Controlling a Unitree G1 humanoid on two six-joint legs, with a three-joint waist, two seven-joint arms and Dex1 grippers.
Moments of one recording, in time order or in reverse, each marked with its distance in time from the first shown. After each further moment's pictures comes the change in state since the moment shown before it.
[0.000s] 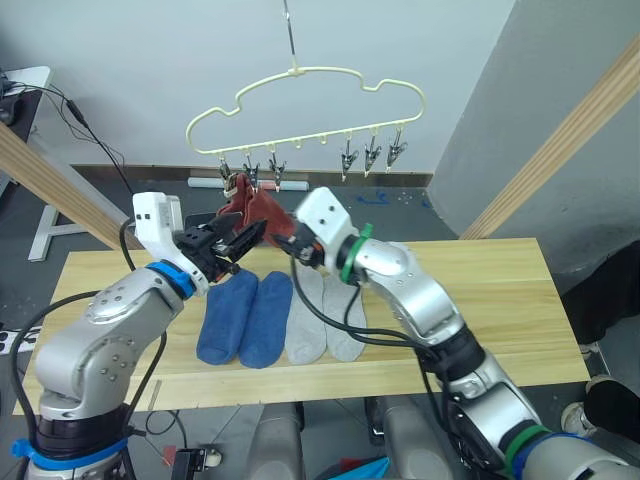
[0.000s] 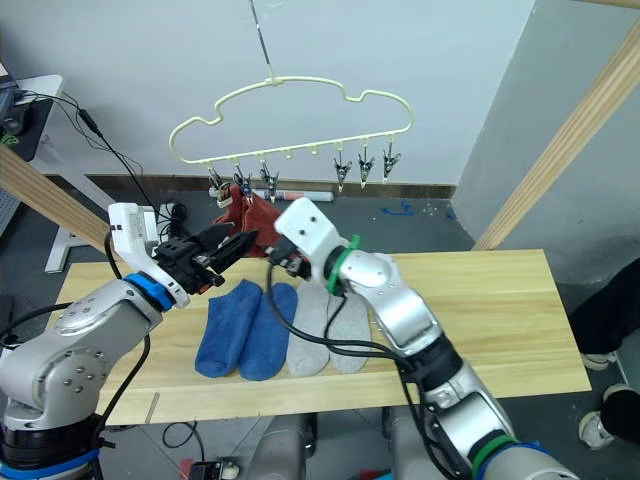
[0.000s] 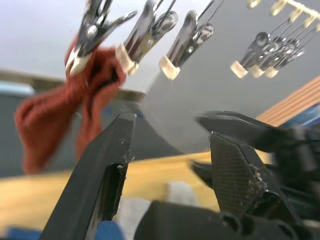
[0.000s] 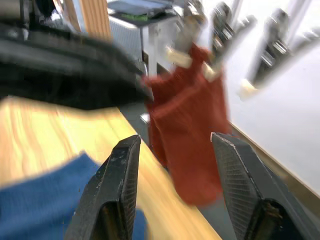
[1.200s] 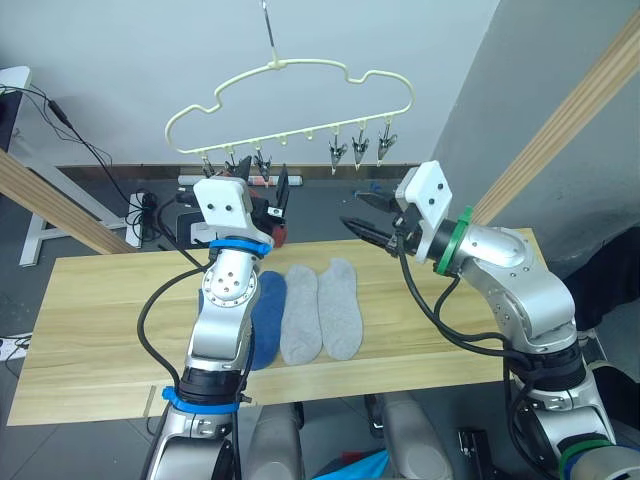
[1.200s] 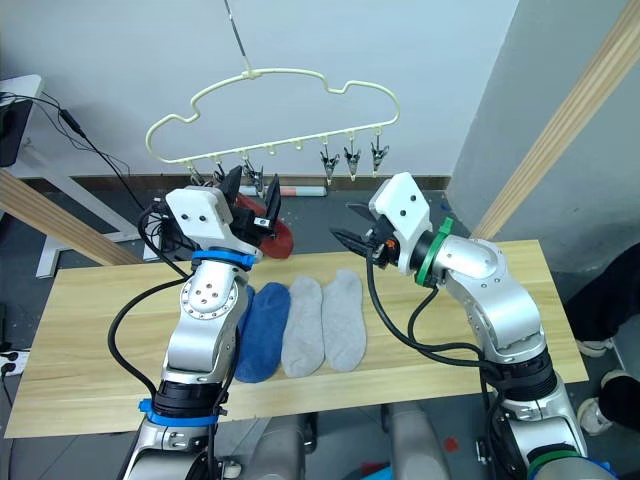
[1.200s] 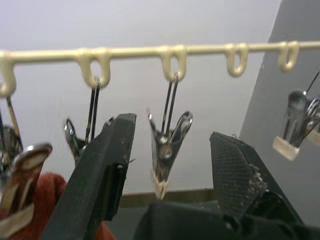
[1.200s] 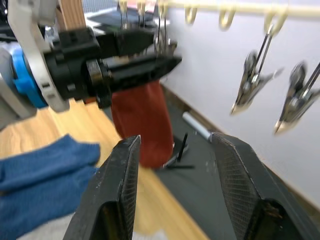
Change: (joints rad) left arm -0.215 -0.422 -0.219 0.333 0.768 -0.596 0.249; right arm 0.062 -0.268 -0.263 -0.308 0.266 0.121 0.164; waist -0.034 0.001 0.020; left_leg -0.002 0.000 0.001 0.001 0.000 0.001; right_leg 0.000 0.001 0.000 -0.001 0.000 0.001
